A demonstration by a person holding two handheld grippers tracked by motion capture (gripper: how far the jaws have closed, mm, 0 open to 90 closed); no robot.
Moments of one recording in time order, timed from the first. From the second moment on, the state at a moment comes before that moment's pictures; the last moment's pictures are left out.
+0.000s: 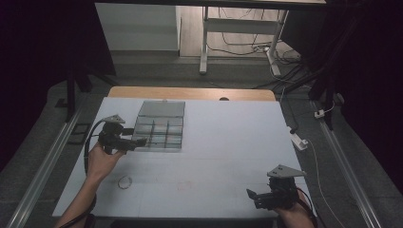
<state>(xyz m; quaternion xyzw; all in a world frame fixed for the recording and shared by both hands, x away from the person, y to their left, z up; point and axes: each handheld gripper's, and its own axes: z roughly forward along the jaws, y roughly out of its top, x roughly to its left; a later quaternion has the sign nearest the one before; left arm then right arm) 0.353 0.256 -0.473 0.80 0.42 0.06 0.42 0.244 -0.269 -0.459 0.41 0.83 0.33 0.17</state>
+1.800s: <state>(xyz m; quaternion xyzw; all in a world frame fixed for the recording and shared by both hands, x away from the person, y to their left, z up) 0.258 0.217 -0.521 0.90 0.38 0.02 0.19 0.244 -0.269 -0.459 0.41 0.83 0.34 0.17</state>
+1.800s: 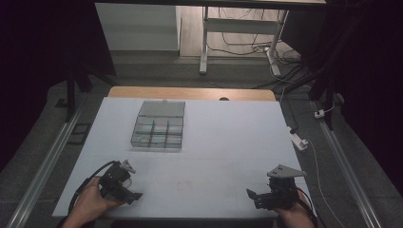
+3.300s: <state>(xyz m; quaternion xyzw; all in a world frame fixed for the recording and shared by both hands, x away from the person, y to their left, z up) 0.260 0.244 -0.508 0.86 0.44 0.02 0.25 0.244 -0.269 -0.459 0.41 0.83 0.33 0.17</state>
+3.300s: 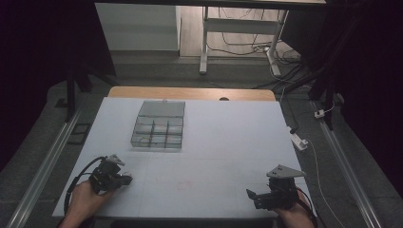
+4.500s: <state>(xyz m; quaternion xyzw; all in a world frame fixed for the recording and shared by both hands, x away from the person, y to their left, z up) 0.271 0.264 -0.468 0.80 0.45 0.08 0.39 0.244 -0.269 -0.459 0.41 0.83 0.33 0.17</state>
